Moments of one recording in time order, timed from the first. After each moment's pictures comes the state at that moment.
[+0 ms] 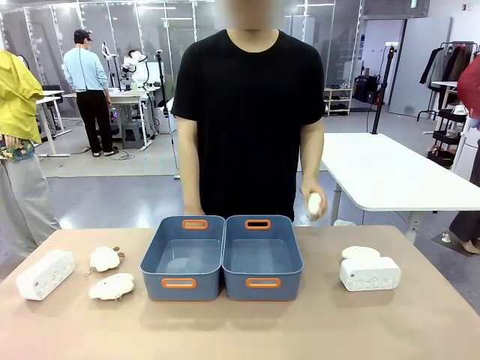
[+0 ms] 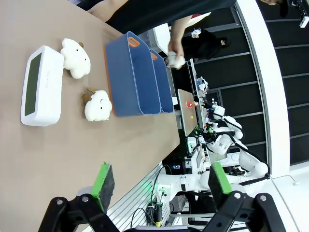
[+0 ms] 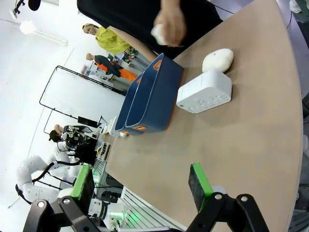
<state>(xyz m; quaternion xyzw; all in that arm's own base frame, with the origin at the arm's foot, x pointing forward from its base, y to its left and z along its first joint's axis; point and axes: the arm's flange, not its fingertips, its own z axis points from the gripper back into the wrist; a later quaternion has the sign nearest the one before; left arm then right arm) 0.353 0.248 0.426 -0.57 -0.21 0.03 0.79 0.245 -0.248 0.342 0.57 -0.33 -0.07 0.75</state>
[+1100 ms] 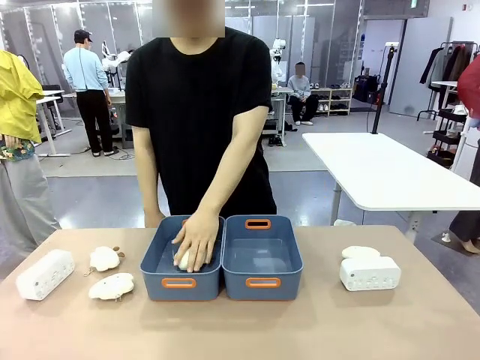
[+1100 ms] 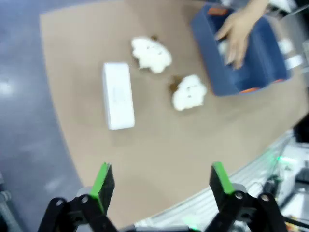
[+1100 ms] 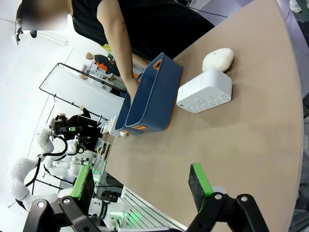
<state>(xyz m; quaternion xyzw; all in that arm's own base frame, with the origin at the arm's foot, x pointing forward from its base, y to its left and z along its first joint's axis) 0.403 0.149 0.546 -0.19 -0.18 -0.12 0.96 0.246 -0.247 0.342 0.57 -0.33 -0.07 0.75</state>
